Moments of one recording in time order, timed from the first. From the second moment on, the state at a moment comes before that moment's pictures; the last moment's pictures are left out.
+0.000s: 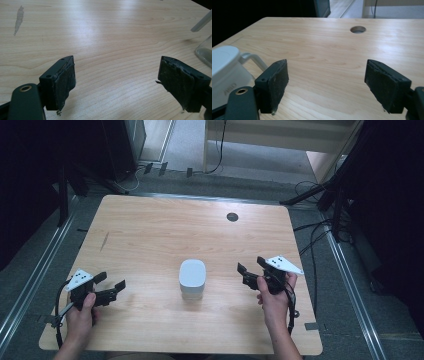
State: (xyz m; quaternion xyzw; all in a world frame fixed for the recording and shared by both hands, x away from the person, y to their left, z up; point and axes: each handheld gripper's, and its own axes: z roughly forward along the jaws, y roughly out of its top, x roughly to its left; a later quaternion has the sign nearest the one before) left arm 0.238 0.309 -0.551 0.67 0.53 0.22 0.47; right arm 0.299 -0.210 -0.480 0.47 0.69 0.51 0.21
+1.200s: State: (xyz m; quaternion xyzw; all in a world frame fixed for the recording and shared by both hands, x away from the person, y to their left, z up) left arm 0.238 0.309 -0.551 0.67 0.53 0.22 0.47; right arm 0.230 -0.329 -0.546 0.55 0.66 0.45 0.24
